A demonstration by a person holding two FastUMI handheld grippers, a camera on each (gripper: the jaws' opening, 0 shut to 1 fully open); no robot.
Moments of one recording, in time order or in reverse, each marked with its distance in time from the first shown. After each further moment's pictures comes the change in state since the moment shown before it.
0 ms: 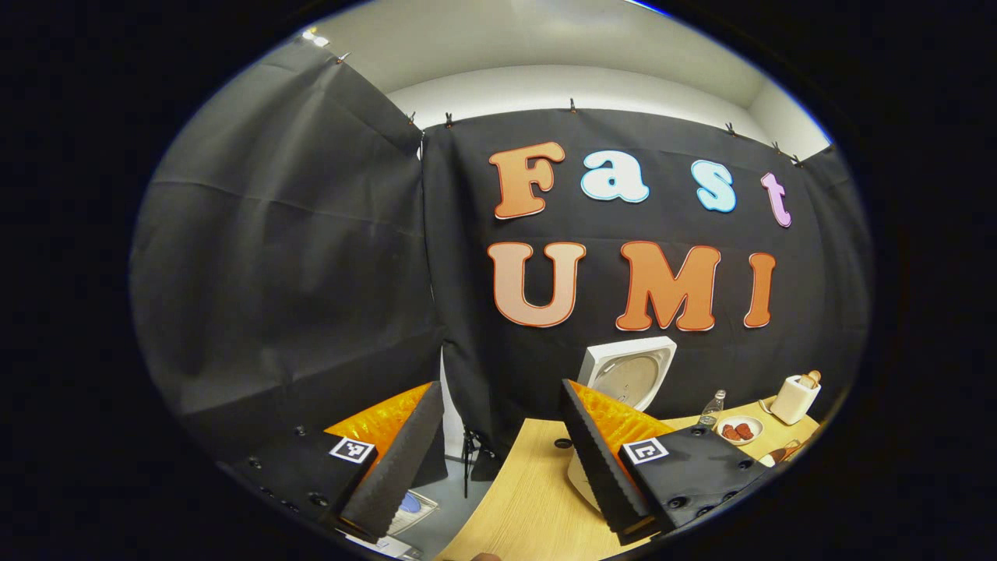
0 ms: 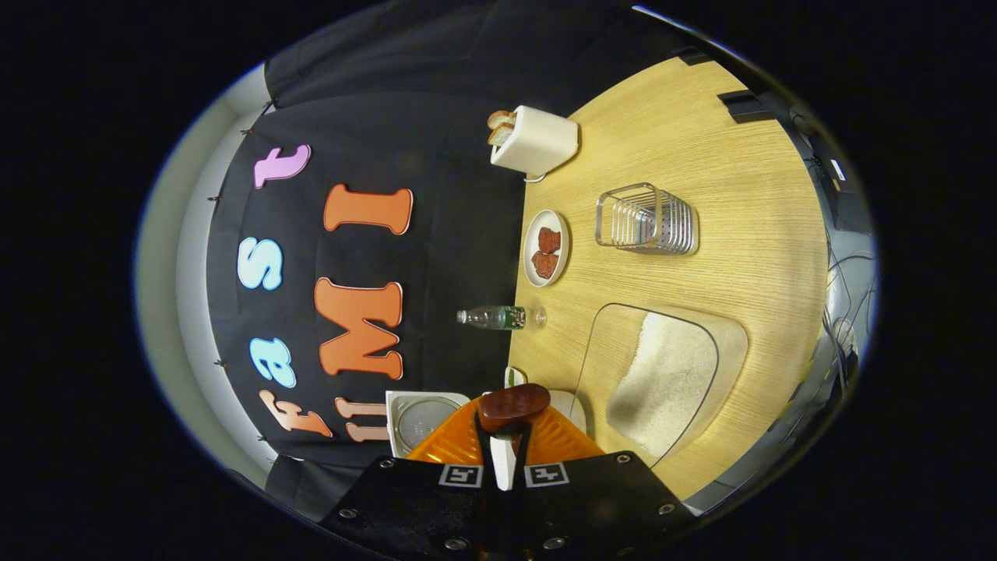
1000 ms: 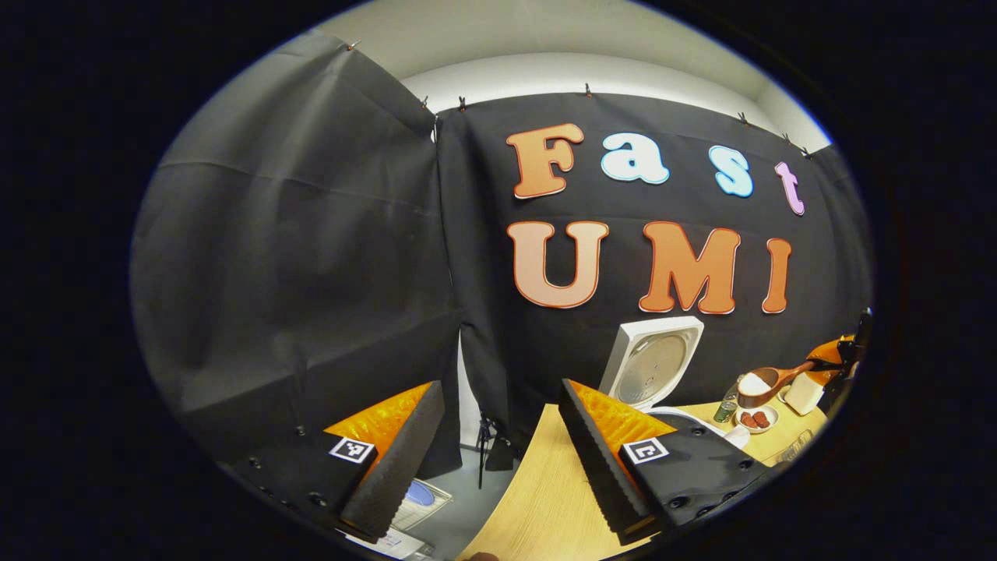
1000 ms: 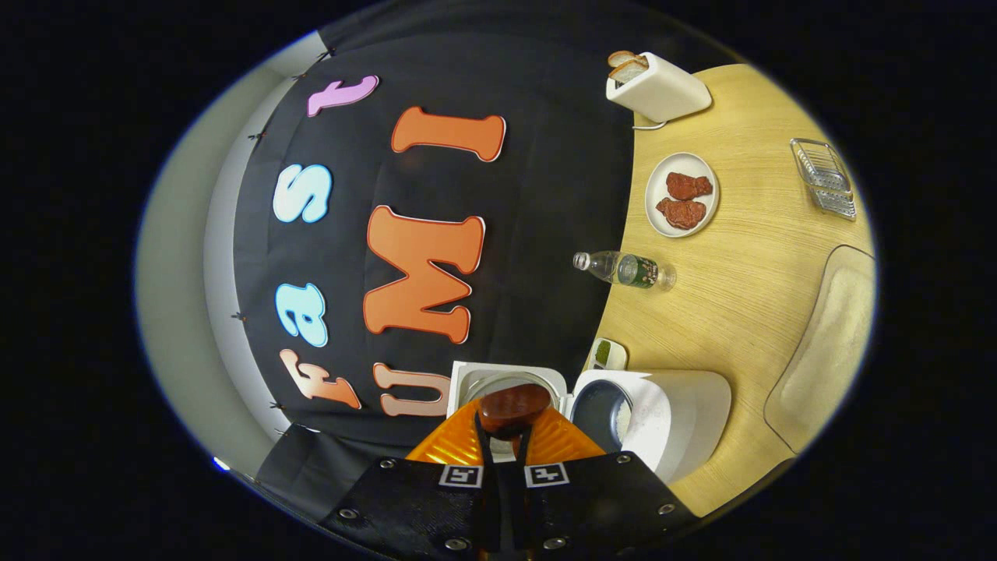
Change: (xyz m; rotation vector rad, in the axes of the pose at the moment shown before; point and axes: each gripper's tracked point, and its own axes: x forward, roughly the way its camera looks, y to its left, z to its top) left arm 0.019 0.044 -0.035 0.003 0.069 0.038; right arm 0.145 0.164 -0.093 -0.147 0.114 0.170
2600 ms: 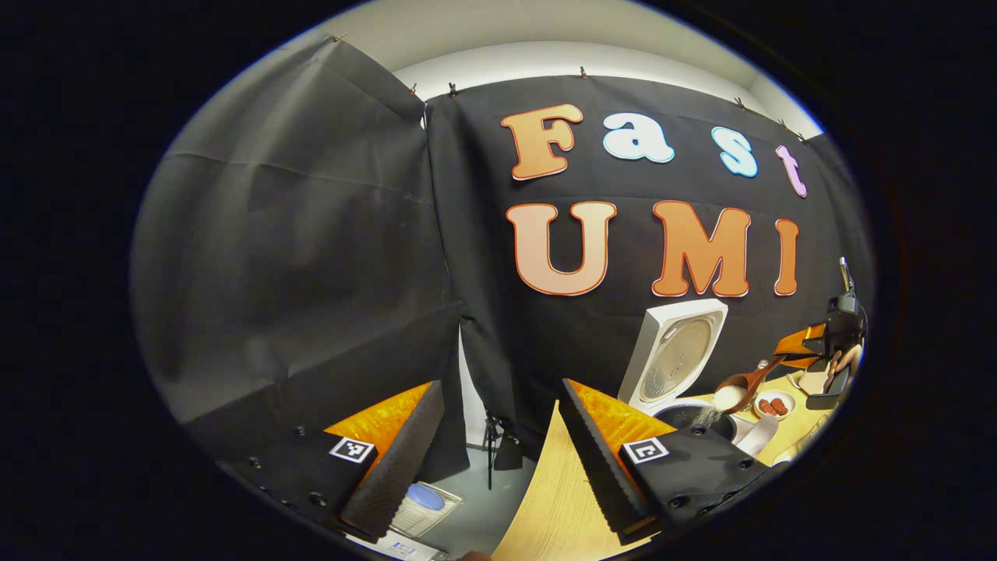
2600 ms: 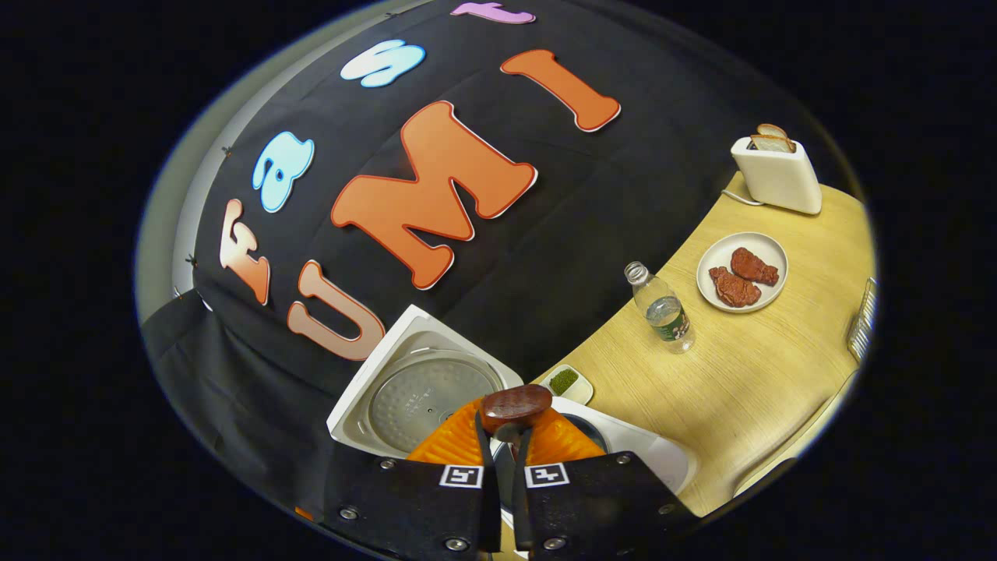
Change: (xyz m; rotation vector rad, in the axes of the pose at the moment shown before) left arm 0.061 0.010 -0.015 0.029 0.018 -0.022; right arm 0.097 0.002 -0.048 -0.577 0.035 -0.123
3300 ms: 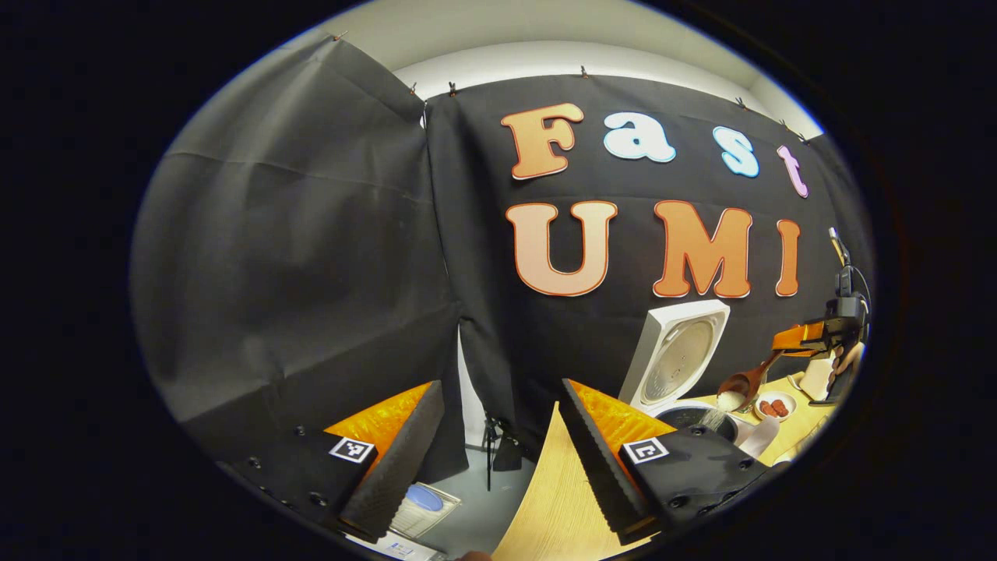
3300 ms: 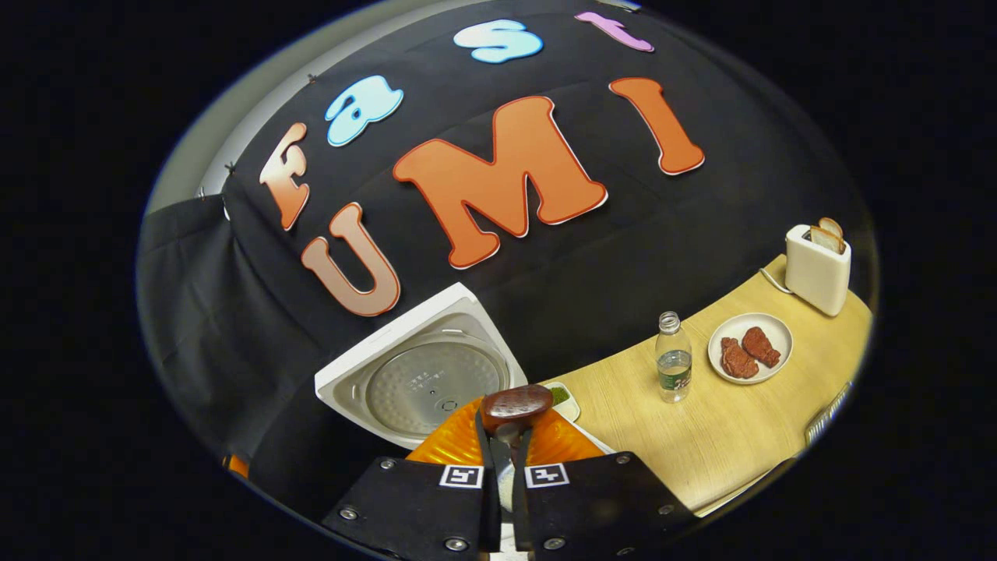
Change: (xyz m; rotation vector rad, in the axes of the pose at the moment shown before) left arm 0.007 0.001 -0.005 -0.006 0.006 0.003; right arm 0.005 0.032 -0.003 -0.348 -0.010 0.017
